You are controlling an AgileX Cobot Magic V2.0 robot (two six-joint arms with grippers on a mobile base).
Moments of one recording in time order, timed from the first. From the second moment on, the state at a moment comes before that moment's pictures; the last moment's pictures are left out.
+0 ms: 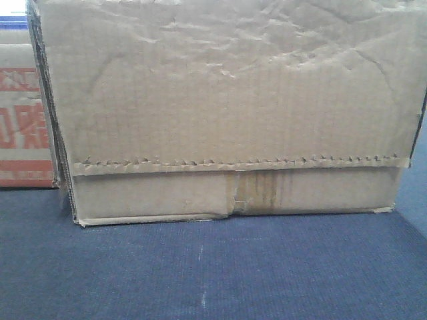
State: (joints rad) left arm 0.17 1.70 -1.50 0.00 1.02 0.18; right arm 0.17 0.59 -0.76 0.11 0.35 -0.07
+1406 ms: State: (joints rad) left arm -0.39 1.75 -1.95 -0.11 0.96 -0.13; right arm 0.17 0.59 -0.76 0.12 0.38 -0.07
